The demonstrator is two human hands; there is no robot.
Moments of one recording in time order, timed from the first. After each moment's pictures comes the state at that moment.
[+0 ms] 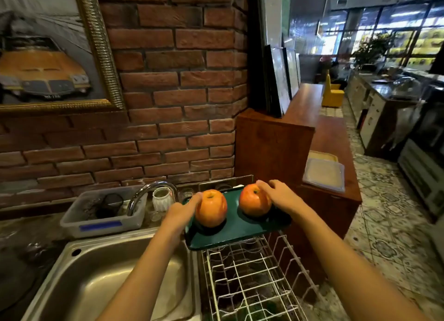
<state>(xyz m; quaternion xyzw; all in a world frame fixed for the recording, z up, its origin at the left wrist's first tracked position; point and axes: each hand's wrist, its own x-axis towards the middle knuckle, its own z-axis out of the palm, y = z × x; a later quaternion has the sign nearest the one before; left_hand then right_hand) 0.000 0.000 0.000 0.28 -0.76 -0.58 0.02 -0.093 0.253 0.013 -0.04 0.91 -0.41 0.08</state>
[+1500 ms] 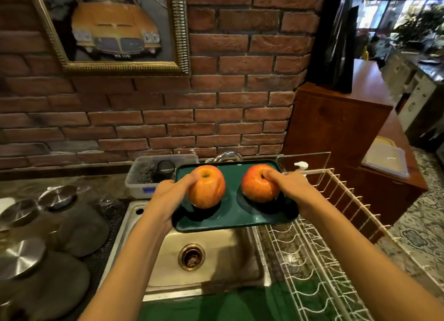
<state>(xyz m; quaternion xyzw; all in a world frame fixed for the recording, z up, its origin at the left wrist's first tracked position) 0.105 -0.215 0.005 0.30 -0.67 -0.68 0.06 0.007 0.044 0.014 0.04 0.84 -0.53 0.13</state>
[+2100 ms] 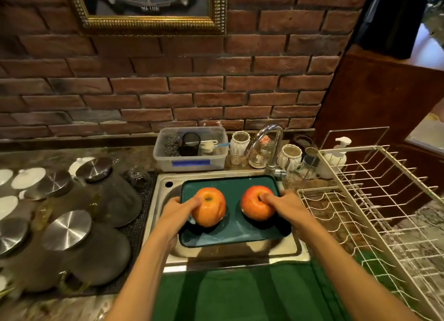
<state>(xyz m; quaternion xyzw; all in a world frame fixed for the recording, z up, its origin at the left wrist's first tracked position) 0.156 -0.323 -0.117 0.34 -0.65 -0.68 0.00 0.049 -0.061 -0.111 0.08 0.83 -0.51 0.20</state>
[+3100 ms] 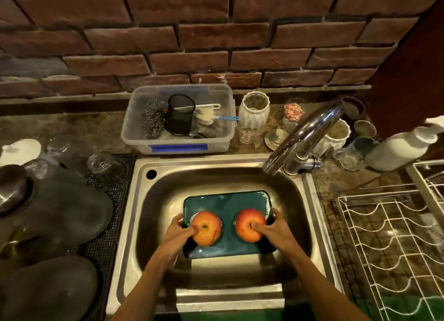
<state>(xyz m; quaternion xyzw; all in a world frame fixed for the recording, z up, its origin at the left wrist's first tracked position) 0.065 -0.359 -0.331 0.44 -0.62 -0.63 -0.15 -0.037 -0.094 -0.337 0.11 0.79 -0.51 0.32</state>
